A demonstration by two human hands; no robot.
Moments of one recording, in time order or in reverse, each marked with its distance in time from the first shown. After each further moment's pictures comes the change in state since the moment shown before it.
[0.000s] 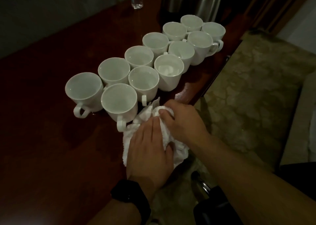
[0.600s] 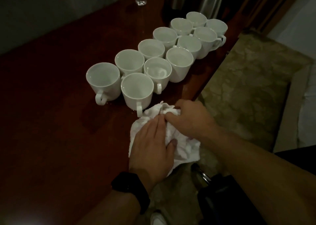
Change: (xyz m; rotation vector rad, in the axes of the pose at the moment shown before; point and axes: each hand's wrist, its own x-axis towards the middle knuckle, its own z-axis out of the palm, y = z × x) left_hand -0.027 -0.040 -0.018 -0.273 -0.124 0.079; right_hand -0.026 -0.029 0.004 -0.148 -0.092 0.197
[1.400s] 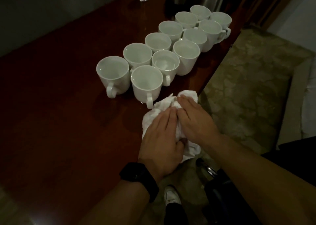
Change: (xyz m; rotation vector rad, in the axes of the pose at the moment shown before) left_hand -0.010 -0.012 -0.007 -0.014 -0.042 0.151; right_hand -0.038 -0.001 0.037 -0.186 0.088 -0.326
